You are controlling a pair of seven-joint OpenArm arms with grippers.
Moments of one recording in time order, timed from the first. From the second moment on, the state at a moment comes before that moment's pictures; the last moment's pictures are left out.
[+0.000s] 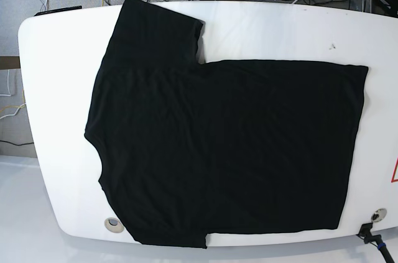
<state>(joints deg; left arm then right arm) -0.1 -2.2 -1.4 0.5 -0.6 -2.3 3.0 -1.3 -0.3 0.1 -1.1 1.3 0.8 -1.5</state>
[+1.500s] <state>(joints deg) 9.2 -4.6 -0.9 11.8 -0.5 -4.4 0.8 -4.6 0.4 0.2 1.2 0.4 1.7 -0.5</state>
